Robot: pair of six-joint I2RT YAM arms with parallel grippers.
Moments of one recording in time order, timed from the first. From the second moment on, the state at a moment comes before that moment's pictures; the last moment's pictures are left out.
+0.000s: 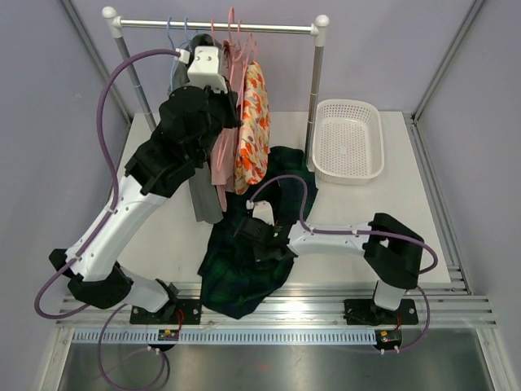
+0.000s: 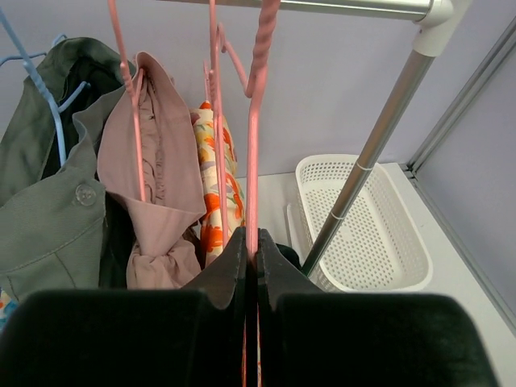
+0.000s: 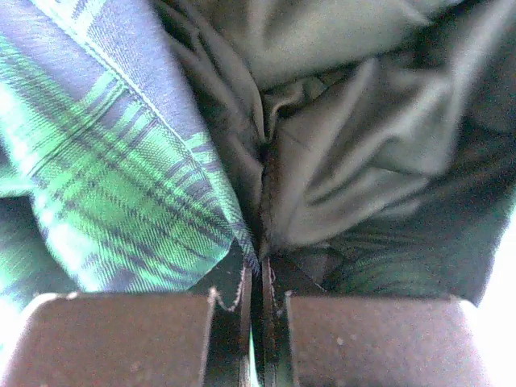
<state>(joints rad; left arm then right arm) -0.79 1.43 1.93 -0.52 -0.52 -0.18 1.19 1.77 1.14 -0.53 0.36 0.85</state>
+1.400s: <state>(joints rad) -0.87 1.00 1.55 -0.75 -0.43 -0.39 0.10 1.99 2.69 -0.61 0.18 0.26</state>
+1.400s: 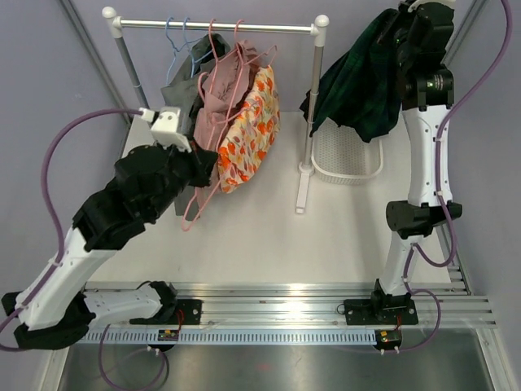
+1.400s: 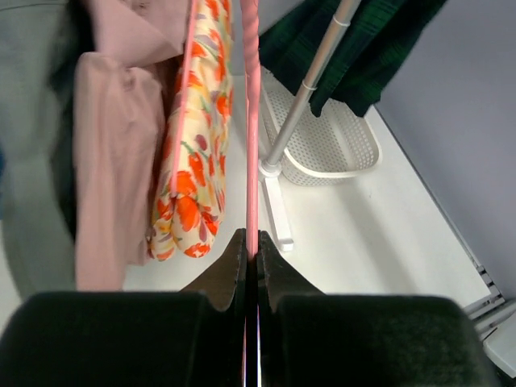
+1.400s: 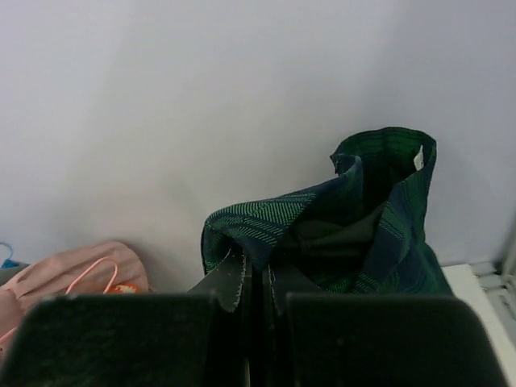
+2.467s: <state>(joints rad) -0.66 1.96 2.45 -0.63 -0.29 -0.29 0.19 1.23 1.07 -0.29 -0.09 0.55</state>
